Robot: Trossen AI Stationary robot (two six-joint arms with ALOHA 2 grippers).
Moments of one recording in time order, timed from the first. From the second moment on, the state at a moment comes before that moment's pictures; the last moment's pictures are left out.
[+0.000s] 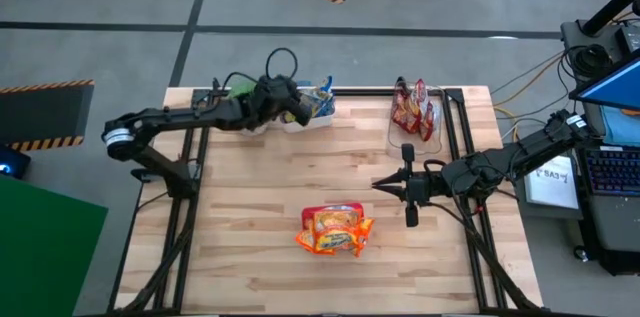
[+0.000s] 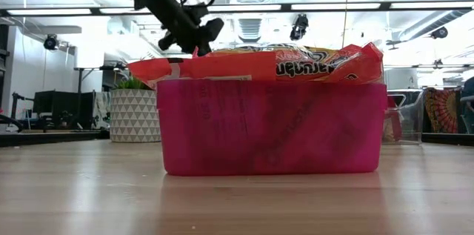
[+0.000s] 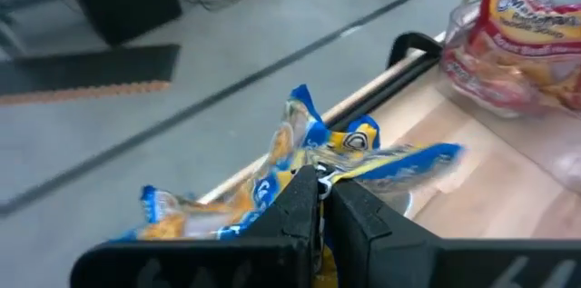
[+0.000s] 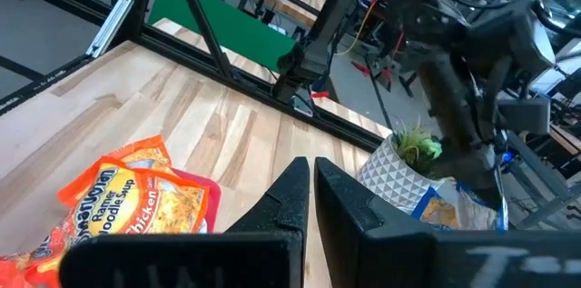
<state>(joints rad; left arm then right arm) 0.39 1.48 1.04 -0.07 -0.46 -0.19 0.40 0.99 0.77 0.02 0.39 -0.38</state>
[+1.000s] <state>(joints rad) 0.44 1.60 1.10 -0.18 -0.47 -0.30 0.32 0.97 0.77 0.03 0.39 -0.44</state>
